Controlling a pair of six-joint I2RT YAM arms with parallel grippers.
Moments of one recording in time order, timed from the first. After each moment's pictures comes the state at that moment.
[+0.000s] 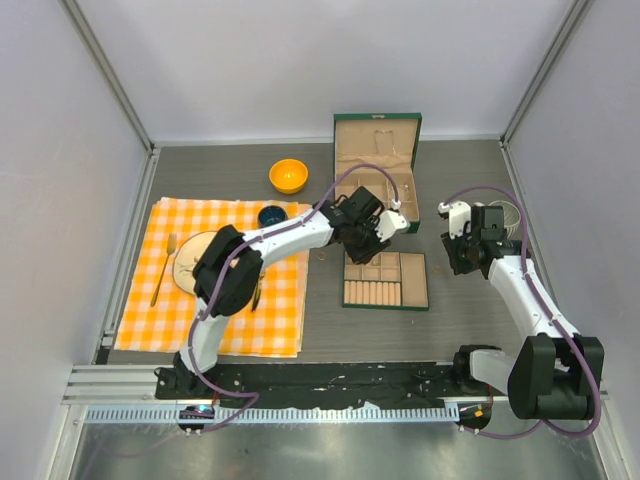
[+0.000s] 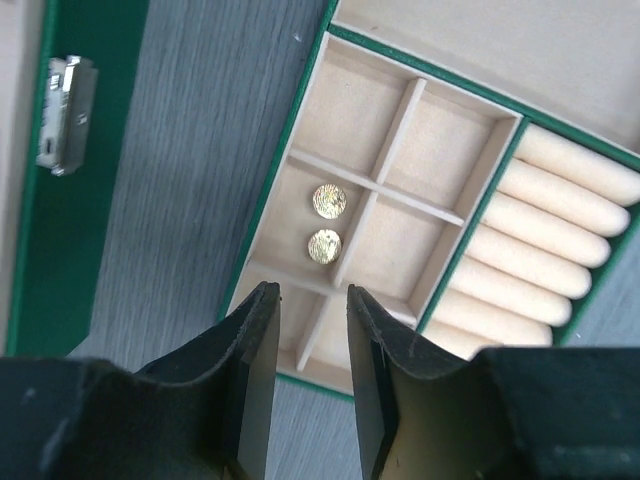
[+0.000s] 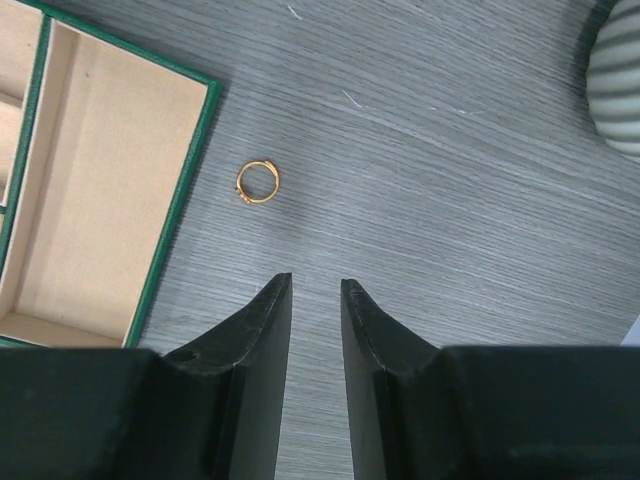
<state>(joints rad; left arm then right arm) -0.88 2.12 1.69 -0.56 0.23 0.32 -0.04 1.15 0.75 -0.58 -0.07 -0.39</state>
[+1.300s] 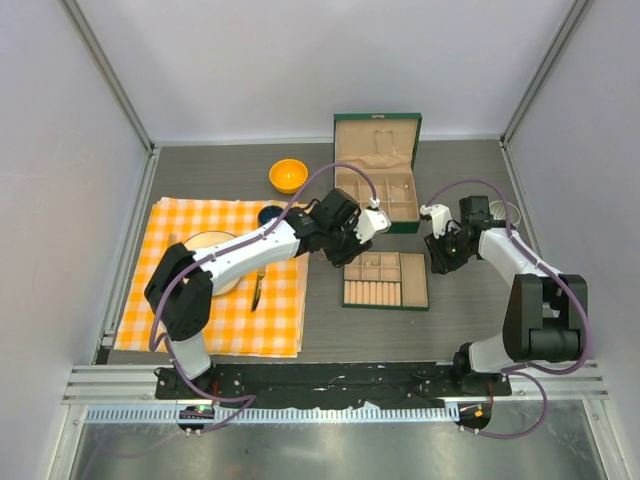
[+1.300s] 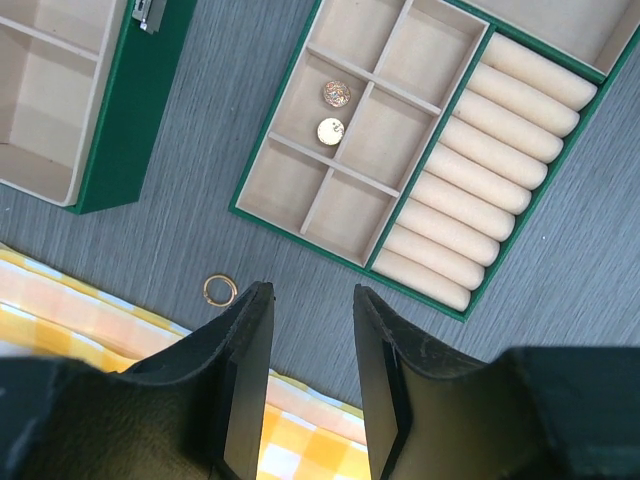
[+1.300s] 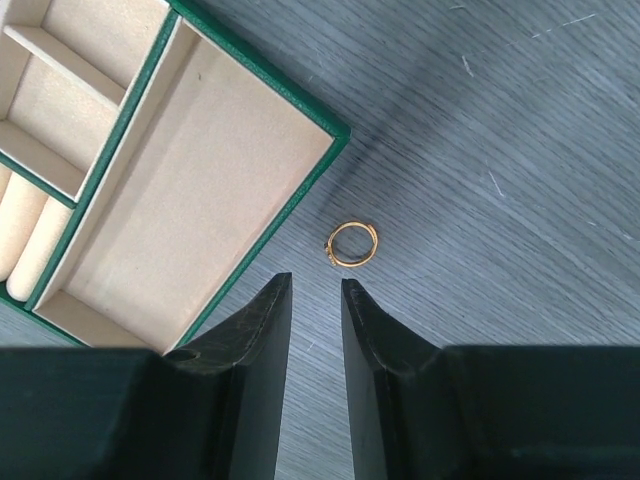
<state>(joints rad) -0.88 1.78 1.43 -0.54 0.14 0.29 -0.04 1.44 0.85 -0.61 -0.32 -0.55</state>
